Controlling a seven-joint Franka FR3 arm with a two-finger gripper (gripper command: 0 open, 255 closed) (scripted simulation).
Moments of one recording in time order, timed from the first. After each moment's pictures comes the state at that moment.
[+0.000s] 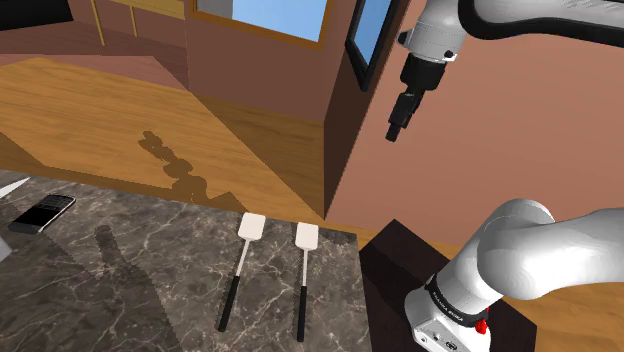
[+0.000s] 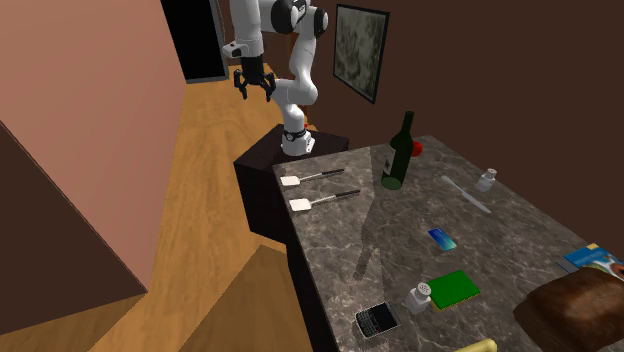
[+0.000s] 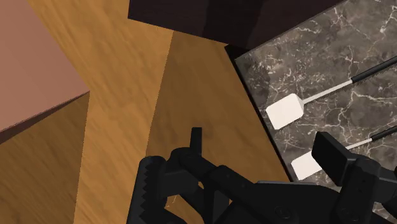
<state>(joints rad) 0.01 -0.76 0.03 -2.39 -0.02 1.60 -0.17</state>
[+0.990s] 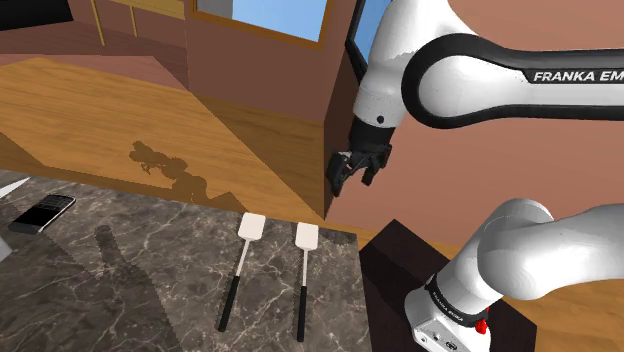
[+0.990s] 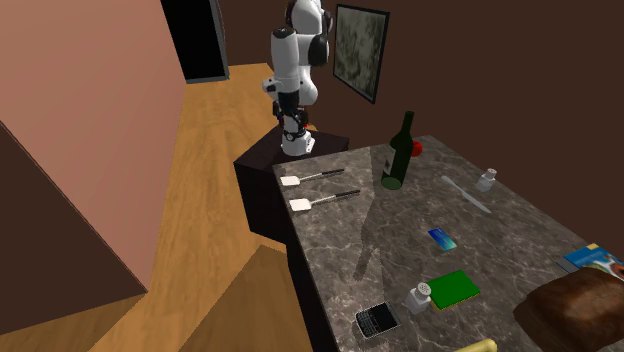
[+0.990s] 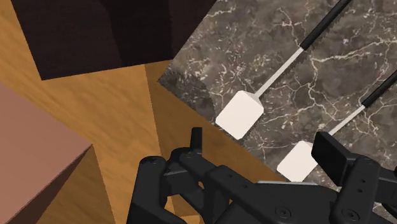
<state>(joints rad) 0.02 -0.71 0.36 -2.58 0.24 1.85 0.41</state>
